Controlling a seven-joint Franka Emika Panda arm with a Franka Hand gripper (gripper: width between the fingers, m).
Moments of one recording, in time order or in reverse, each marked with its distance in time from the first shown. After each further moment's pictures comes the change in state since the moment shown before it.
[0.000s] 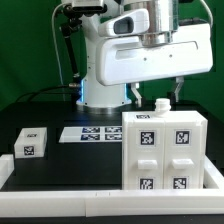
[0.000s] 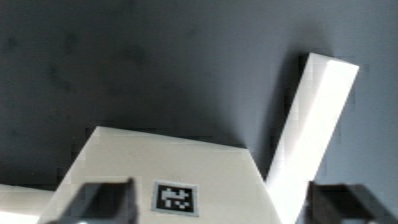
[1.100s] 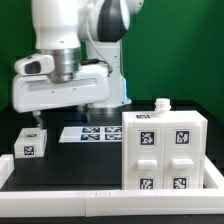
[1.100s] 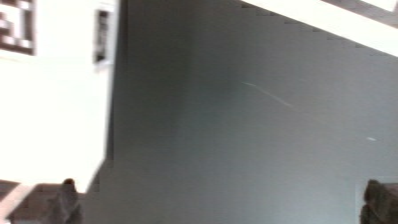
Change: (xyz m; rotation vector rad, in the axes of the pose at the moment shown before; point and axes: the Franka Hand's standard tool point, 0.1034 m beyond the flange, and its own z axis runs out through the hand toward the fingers) arm -0.173 0.154 0.055 -0.039 -0.087 -0.103
